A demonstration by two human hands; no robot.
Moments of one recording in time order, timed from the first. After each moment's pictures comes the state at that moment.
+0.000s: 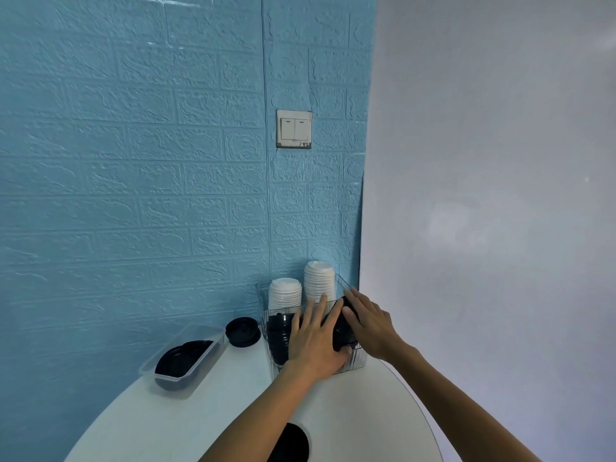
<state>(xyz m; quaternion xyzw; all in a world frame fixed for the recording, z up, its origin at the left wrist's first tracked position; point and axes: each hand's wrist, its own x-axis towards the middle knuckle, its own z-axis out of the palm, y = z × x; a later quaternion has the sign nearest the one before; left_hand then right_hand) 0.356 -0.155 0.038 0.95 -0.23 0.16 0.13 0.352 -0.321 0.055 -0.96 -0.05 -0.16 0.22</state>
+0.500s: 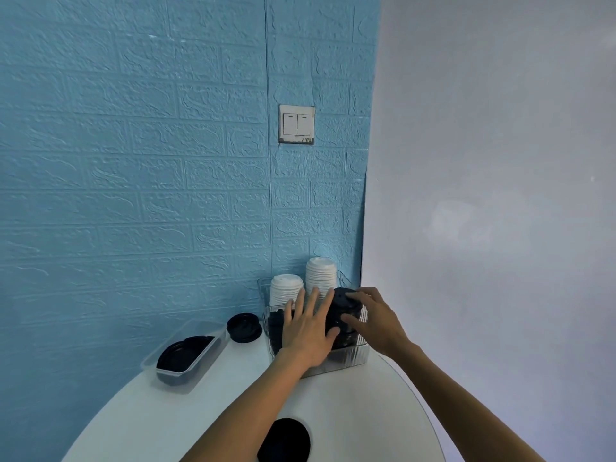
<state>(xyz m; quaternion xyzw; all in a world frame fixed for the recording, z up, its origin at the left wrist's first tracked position) 0.369 -0.141 0.048 0.96 -0.21 0.15 0.10 0.350 -0.327 0.056 -0.93 -0.07 -0.23 0.29</state>
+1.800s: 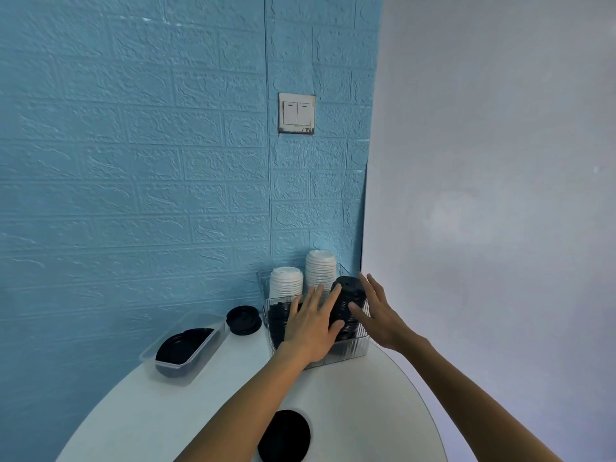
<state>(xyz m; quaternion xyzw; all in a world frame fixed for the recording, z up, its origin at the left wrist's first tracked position) 0.364 -0.141 0.049 0.95 -0.25 0.15 0.11 0.352 -0.339 0.049 -0.93 -0.08 -0.13 0.32</state>
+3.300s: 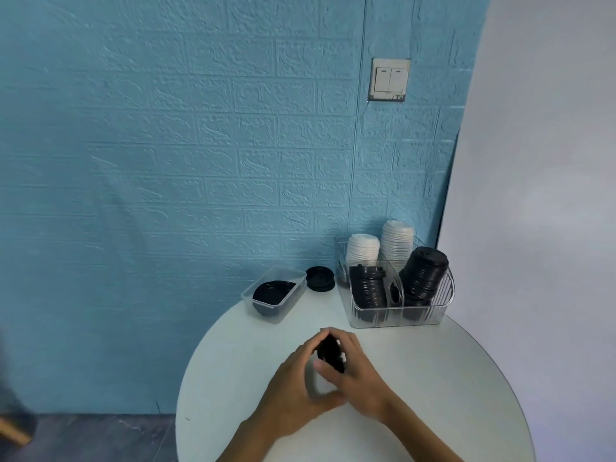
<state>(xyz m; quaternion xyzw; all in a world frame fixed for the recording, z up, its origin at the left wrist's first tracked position) 0.216 0.042 -0.057 0.86 -0.20 0.08 0.45 0.226 -0.132 -0.029 -0.82 -0.21 0.03 0.53</state>
